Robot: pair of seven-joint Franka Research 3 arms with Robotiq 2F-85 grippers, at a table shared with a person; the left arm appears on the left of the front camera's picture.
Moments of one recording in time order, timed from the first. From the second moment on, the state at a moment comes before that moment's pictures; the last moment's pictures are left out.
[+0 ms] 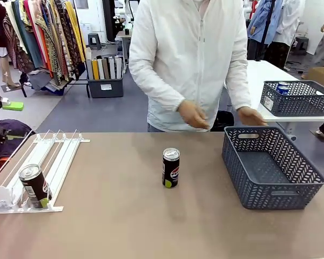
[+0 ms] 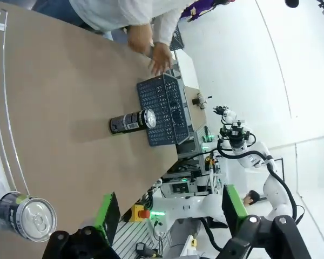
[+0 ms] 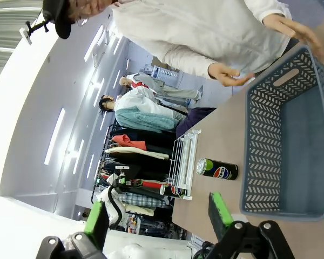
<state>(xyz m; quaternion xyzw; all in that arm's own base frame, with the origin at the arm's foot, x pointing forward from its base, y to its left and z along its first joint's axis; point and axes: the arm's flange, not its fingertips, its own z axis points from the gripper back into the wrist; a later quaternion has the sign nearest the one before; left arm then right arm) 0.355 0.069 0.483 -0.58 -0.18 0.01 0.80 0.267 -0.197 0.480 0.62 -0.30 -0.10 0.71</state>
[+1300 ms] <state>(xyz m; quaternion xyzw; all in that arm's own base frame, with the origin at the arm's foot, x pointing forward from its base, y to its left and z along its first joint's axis) 0.351 0.015 0.521 -0.30 -0.14 -0.03 0.94 0.267 -0.197 0.480 0.62 -0.30 -0.10 0.71</state>
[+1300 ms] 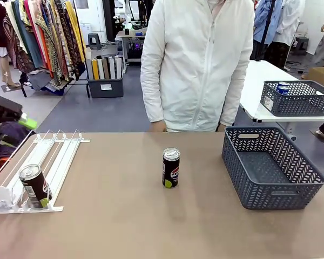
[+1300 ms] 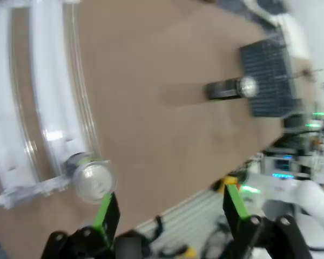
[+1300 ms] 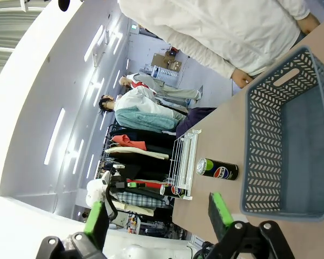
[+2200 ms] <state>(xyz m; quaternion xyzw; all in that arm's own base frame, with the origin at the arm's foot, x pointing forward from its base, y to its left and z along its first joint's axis) 0.340 -0.033 0.527 -0.03 -0.10 -0.04 0.99 0.267 -0.197 0.480 0.62 -0.30 -0.10 0.71</state>
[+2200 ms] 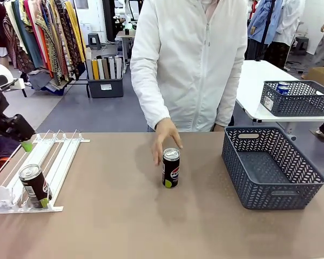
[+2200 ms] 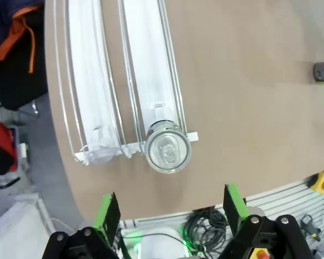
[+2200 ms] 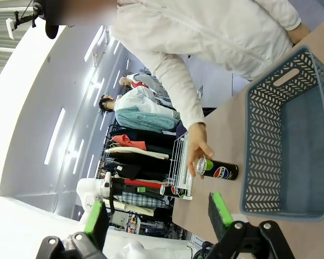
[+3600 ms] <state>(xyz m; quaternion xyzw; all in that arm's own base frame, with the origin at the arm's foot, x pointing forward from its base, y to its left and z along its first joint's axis) 0.402 -0.043 0.408 -0.04 0.04 -0.03 1.00 0.267 -0.197 0.480 0.62 -0.30 -0.10 0.71</state>
